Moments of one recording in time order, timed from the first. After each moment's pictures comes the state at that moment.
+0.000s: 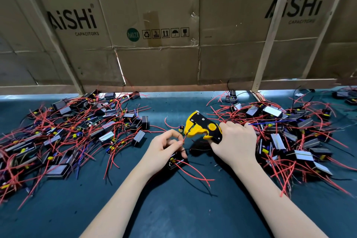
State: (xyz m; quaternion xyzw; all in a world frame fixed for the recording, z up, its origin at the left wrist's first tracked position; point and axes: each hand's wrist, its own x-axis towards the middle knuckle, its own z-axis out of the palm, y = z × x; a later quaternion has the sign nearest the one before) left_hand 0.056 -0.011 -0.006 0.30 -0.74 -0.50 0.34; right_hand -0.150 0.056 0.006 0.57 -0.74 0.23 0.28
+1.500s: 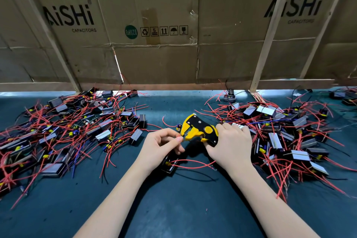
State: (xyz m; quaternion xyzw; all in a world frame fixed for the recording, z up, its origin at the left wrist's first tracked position) left_hand 0.052 -0.012 -0.004 0.29 -0.68 -0.54 0.41; right_hand -0.143 0.060 0.001 0.56 -0.76 0.21 0.25
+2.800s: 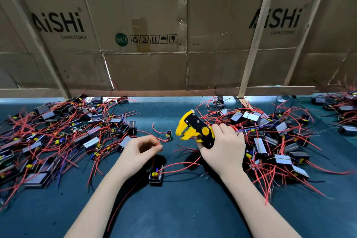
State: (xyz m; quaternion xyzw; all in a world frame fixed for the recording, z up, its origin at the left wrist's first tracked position) left_hand 0.076 -0.023 0.005 0.34 -0.76 -0.43 0.36; right_hand -0.152 0.064 0.004 0.52 -0.74 0.32 0.28
